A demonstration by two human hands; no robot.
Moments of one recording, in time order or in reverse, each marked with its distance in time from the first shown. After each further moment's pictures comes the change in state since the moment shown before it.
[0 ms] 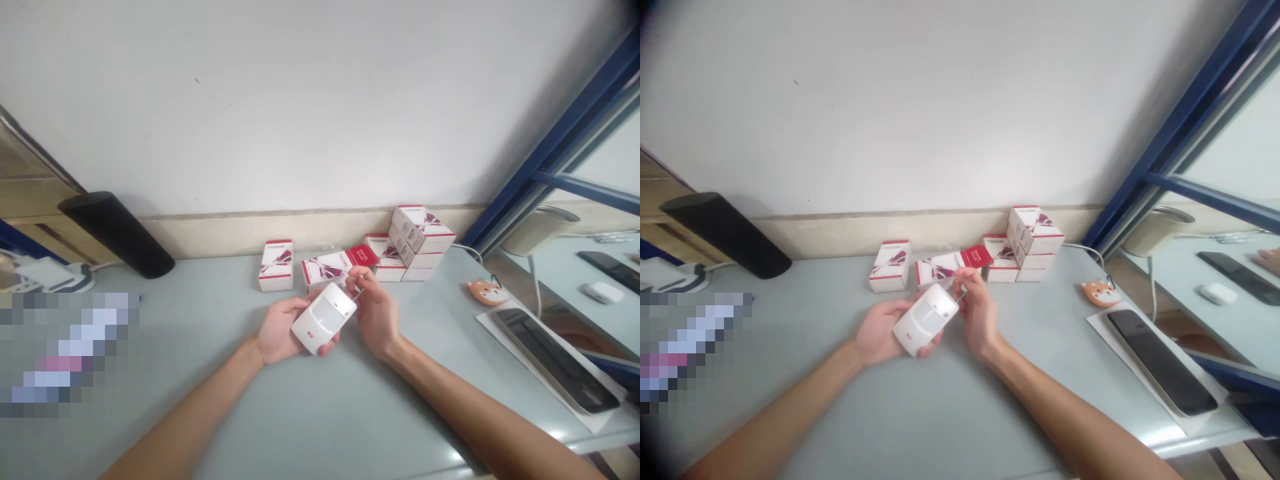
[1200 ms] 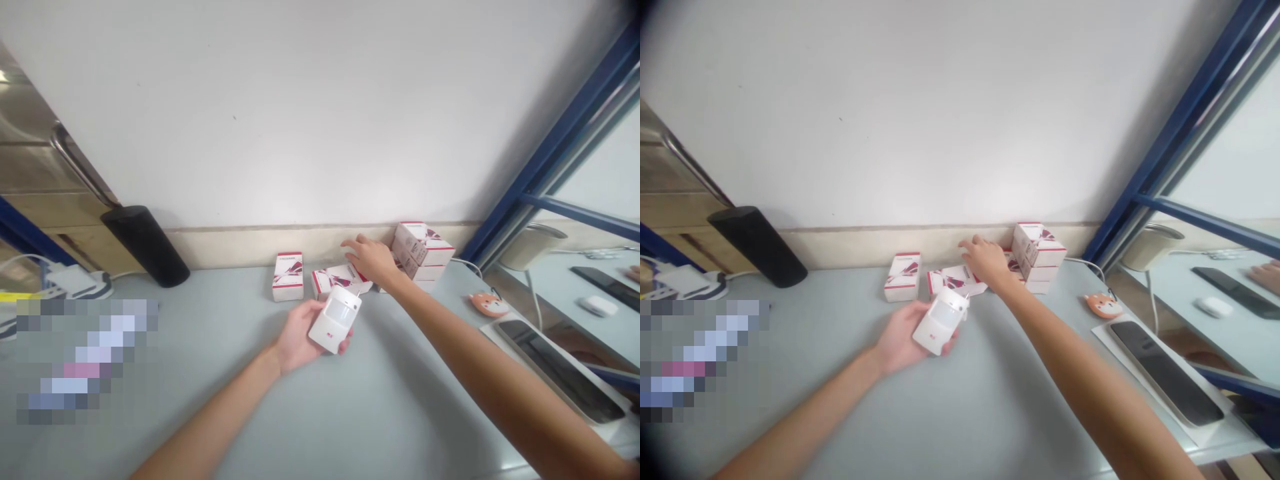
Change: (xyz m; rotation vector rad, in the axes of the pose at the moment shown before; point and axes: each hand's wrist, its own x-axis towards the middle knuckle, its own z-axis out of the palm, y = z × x) left_hand 0.004 -0.007 -0.001 -0.021 0.096 0.072; right_hand 0.119 -0.053 0.003 -2.025 -0.113 -0.590
